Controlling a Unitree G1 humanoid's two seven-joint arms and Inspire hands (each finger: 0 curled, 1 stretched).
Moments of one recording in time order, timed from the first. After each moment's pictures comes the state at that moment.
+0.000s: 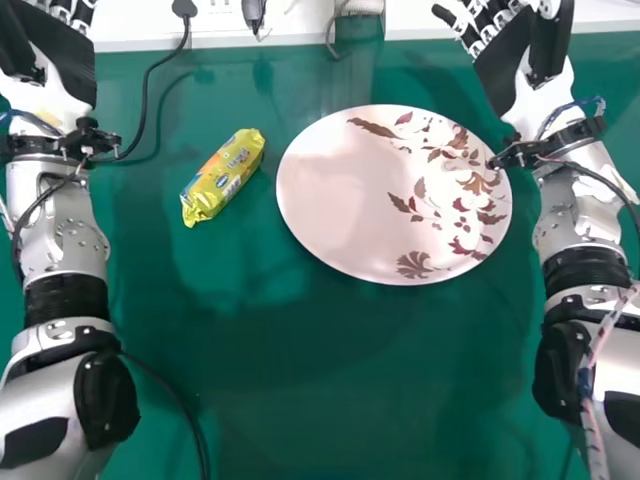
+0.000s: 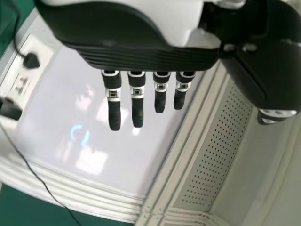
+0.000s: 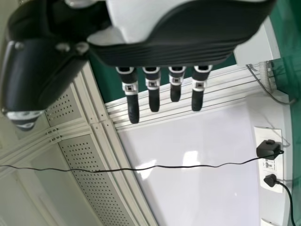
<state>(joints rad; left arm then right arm) -0.87 0.28 0.48 0.66 -0.45 -0.34 -0.42 -1.01 -0.34 -0.37 1.00 0.39 -0.35 0.73</state>
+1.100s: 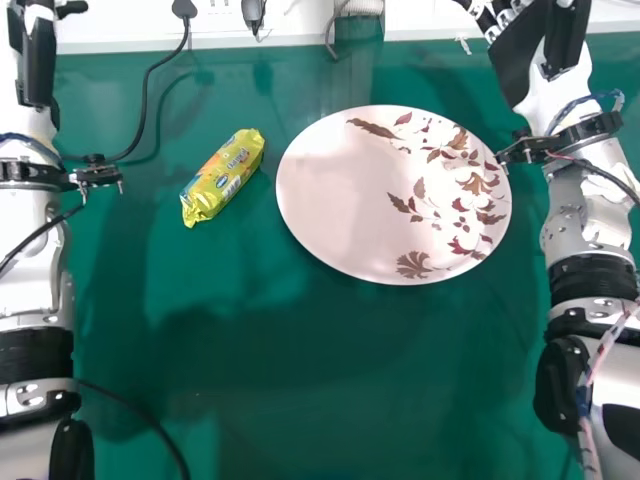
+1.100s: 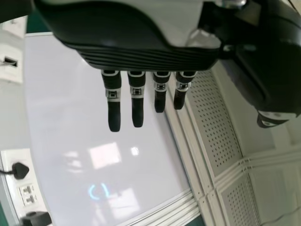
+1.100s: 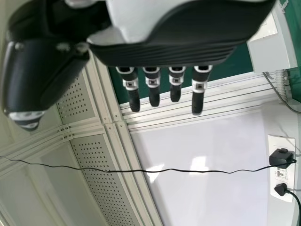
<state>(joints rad) -0.61 0.42 0.28 0.36 0.15 -0.43 0.05 -0.96 -0.34 -0.36 0.85 0.40 -0.33 0.67</state>
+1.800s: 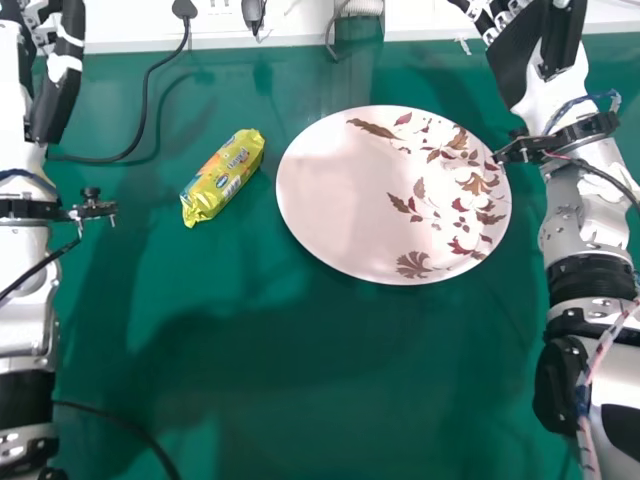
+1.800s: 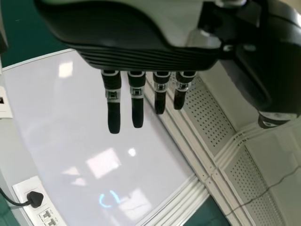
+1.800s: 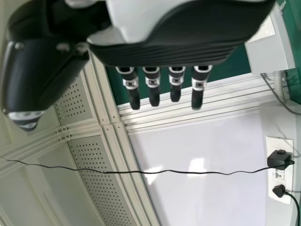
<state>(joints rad) -0.45 0.45 0.26 0.15 0.28 -0.41 0.12 -0.96 -0.34 -0.35 0.85 0.39 -0.33 0.65</state>
